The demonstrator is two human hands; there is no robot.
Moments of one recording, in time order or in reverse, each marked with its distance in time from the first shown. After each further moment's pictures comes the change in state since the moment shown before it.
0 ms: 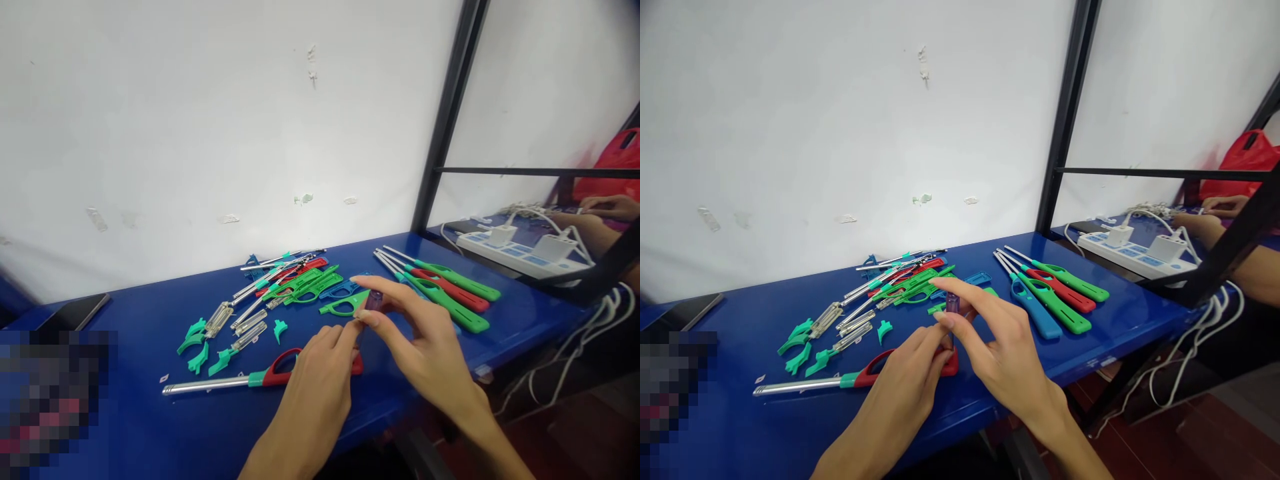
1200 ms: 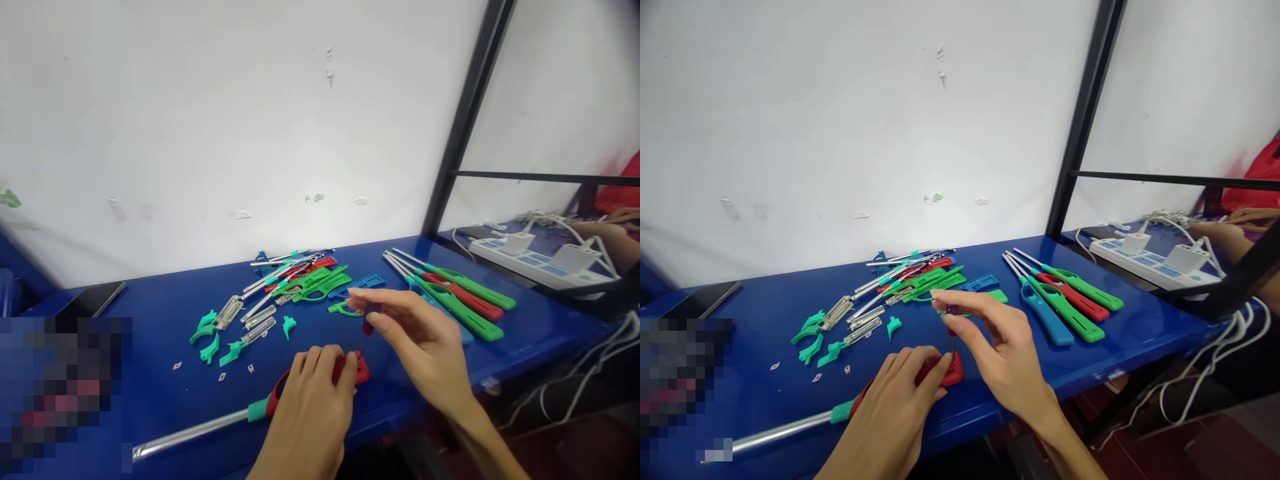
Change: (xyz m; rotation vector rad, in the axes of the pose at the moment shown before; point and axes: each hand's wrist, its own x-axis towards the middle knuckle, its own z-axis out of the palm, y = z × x) left_hand -0.041 0.001 -0.005 0.374 -0.059 0.065; right_hand -0.005 0.004 0.015 0.411 -0.051 0.053
